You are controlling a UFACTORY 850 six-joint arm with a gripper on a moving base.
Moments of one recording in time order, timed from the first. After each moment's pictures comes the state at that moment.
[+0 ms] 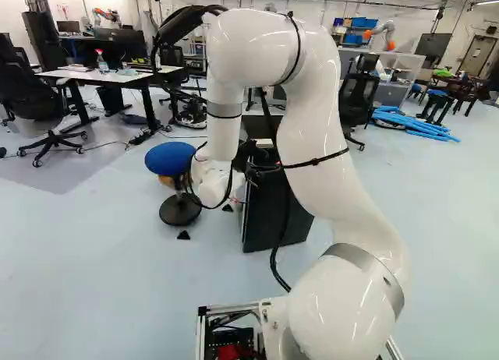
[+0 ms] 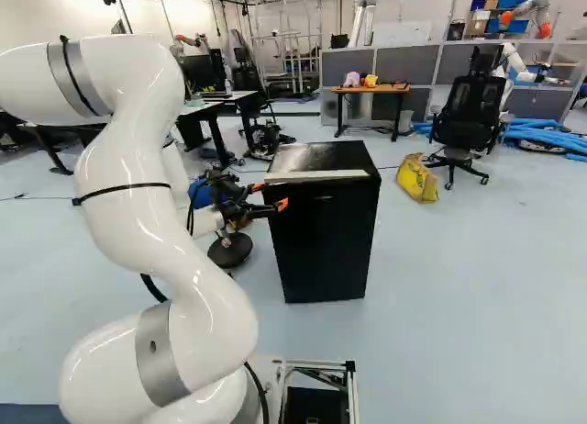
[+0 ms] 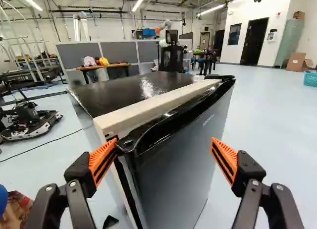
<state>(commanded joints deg) 30.8 -37.0 -39.9 73.0 83.2 0.0</state>
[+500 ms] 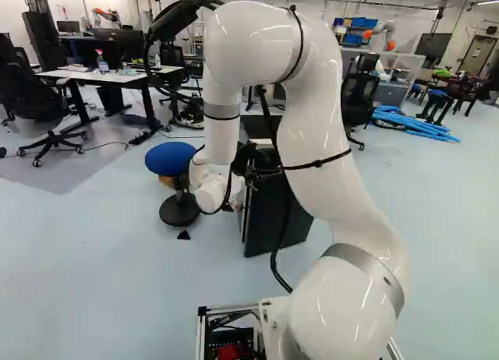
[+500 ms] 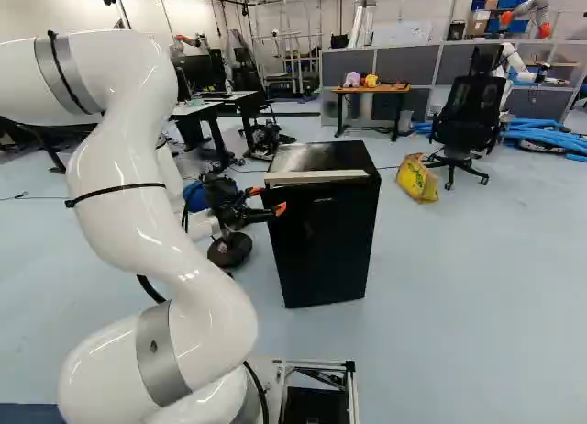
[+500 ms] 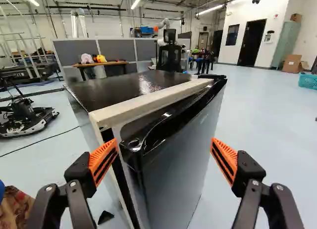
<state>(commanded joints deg) 32.4 -35.9 -37.8 75.7 83.2 0.0</state>
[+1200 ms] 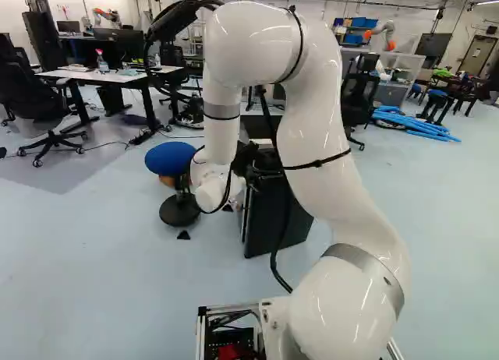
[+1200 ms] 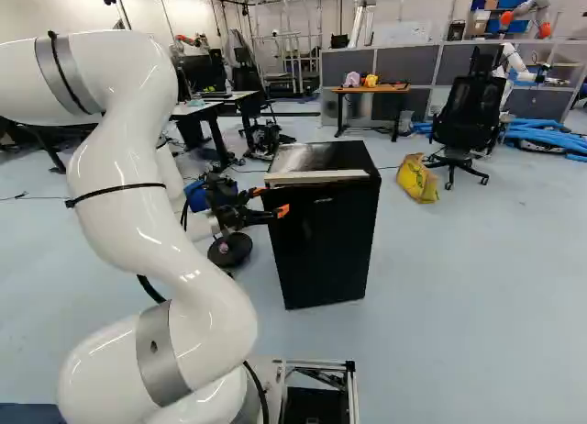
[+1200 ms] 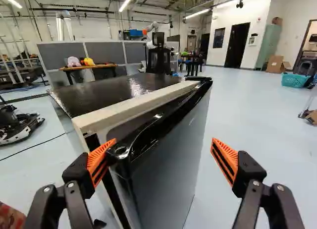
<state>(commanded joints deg) 32.3 -36.0 -38.0 80.1 84.3 0.0</state>
